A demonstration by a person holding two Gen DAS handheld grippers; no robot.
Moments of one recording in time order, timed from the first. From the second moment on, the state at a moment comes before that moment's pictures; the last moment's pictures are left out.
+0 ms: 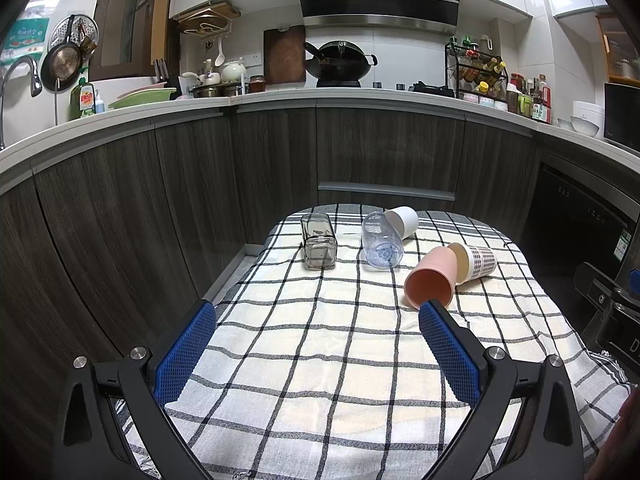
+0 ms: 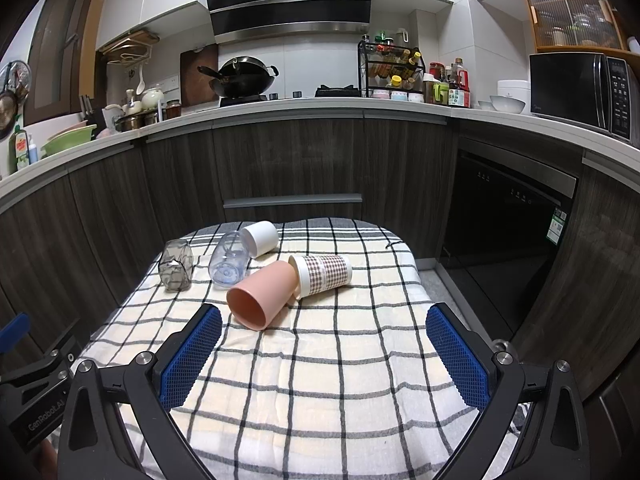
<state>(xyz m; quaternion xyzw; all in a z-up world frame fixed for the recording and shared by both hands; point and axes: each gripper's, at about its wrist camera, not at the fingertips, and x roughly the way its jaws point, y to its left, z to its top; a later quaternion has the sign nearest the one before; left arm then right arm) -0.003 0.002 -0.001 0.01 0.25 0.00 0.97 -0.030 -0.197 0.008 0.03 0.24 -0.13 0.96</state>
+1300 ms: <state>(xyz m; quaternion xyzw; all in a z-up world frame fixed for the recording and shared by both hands) 0.031 0.002 -0.005 0.00 0.28 0.00 0.96 -0.005 -0.197 0.008 0.03 0.25 -0.12 0.96</state>
